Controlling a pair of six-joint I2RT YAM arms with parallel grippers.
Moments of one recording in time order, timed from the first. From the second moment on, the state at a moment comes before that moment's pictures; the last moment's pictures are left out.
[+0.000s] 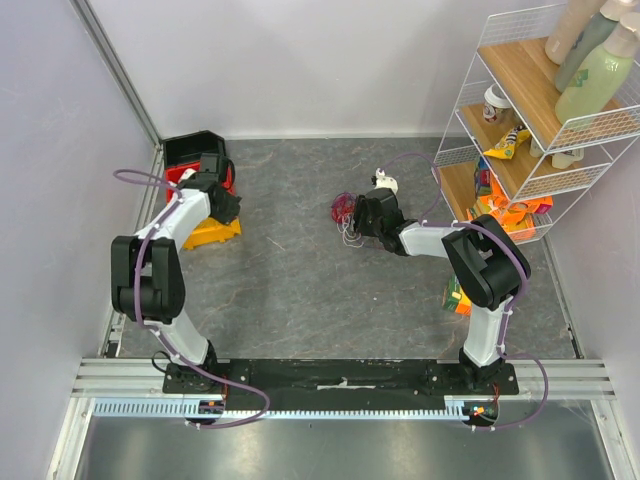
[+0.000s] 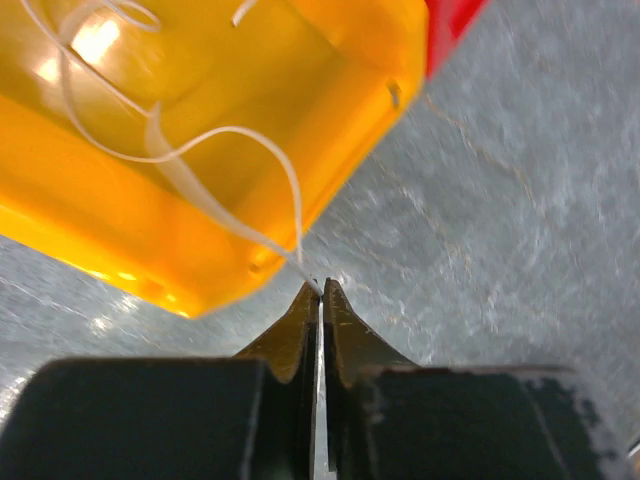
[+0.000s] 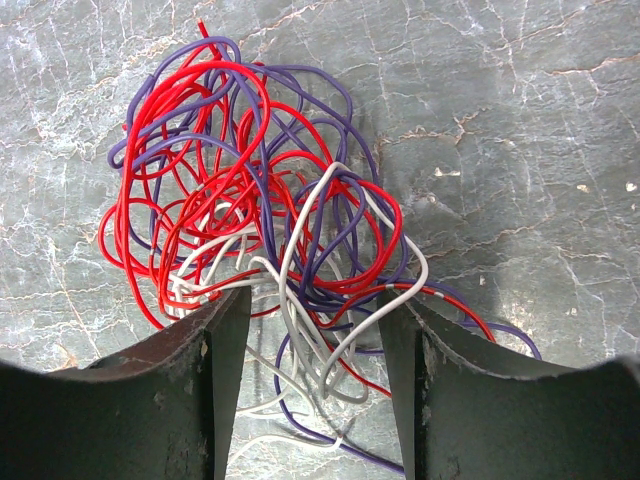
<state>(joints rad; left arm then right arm) -0.11 1.71 1.24 -0.59 -0.22 -1.07 0.53 1.91 1.01 0.27 0.17 0.54</state>
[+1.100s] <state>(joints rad) -0.09 1.28 1.01 -0.41 -0.02 -0.85 0.54 1.93 1.03 0.29 0.07 0.51</state>
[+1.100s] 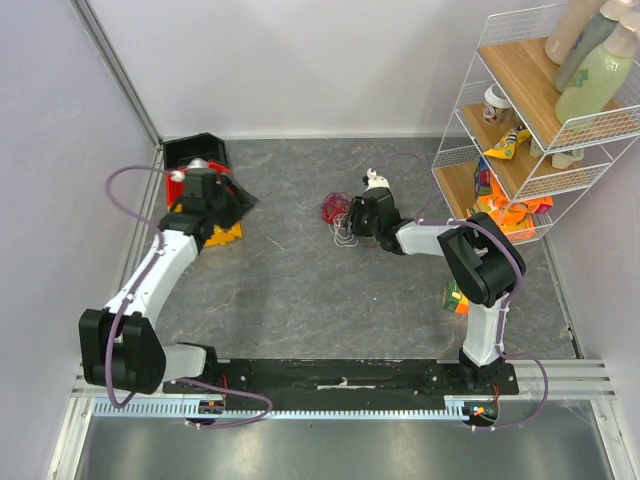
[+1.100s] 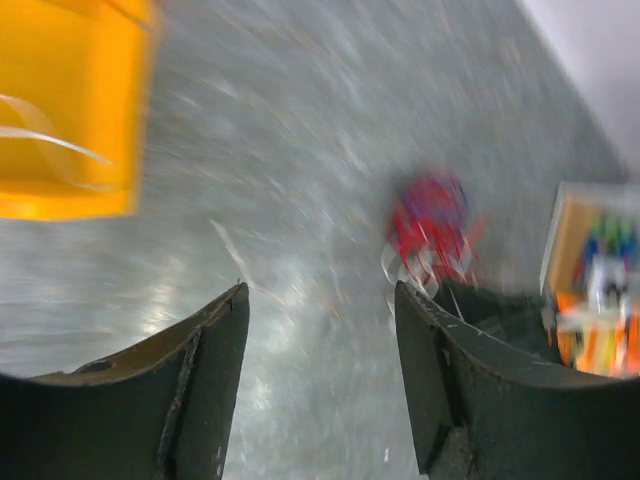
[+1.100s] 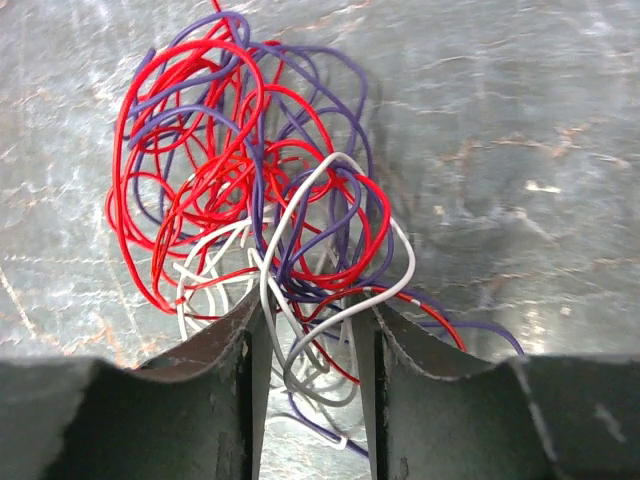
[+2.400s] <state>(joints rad) -0.53 1.72 0.92 -0.02 0.09 -0.74 0.58 1.95 1.02 0.38 -0.15 0.47</state>
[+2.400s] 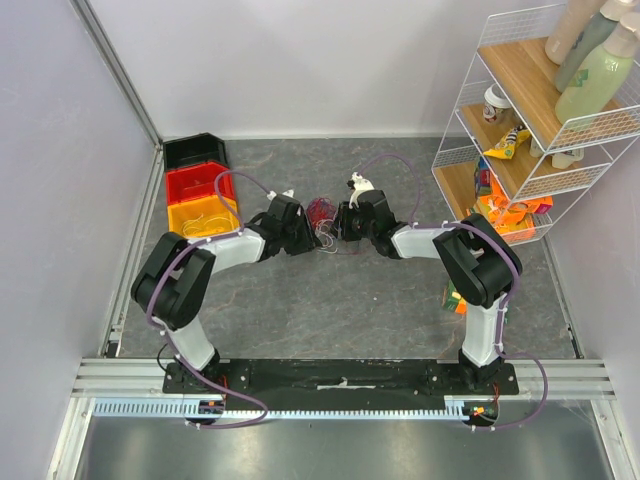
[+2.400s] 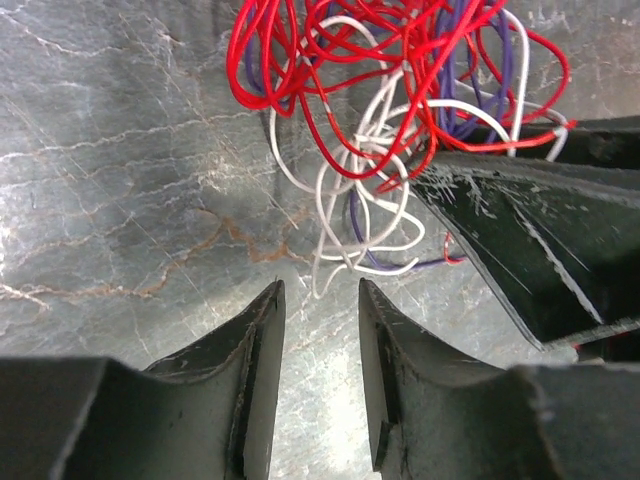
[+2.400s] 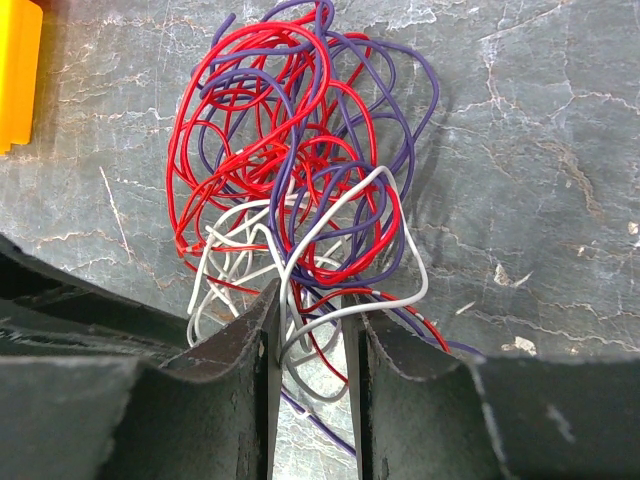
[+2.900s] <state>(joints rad) -0.53 1.58 0.87 -0.10 0.06 -0.74 0.58 1.96 1.06 0.31 -0.06 0.47</state>
